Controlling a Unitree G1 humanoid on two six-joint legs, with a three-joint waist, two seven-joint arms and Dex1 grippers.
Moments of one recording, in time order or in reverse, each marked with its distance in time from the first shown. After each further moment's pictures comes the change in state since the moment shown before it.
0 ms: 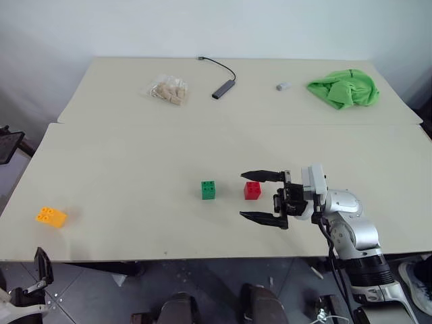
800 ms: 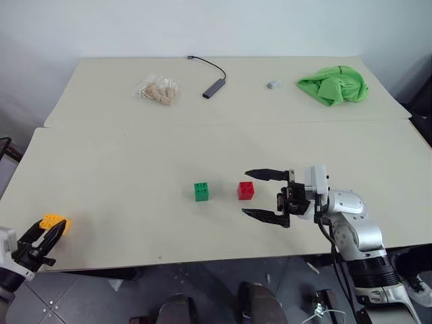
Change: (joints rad) left arm -0.182 0.576 -0.101 0.327 -0.086 0.212 -0.567; right arm 0.016 -0.023 -0.021 -0.001 -0.022 -0.021 -0.037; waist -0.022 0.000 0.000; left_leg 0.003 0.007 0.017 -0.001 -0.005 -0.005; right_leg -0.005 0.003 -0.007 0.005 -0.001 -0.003
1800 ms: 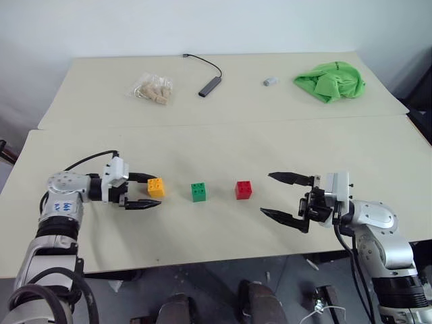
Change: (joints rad) left arm -0.921 0.089 -0.606 0.710 0.319 -0.275 -0.665; right arm 0.150 -0.113 -0.112 -0.099 -0.005 0.022 -0.085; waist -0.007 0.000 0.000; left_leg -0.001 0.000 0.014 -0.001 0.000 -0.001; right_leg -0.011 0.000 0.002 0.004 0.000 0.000
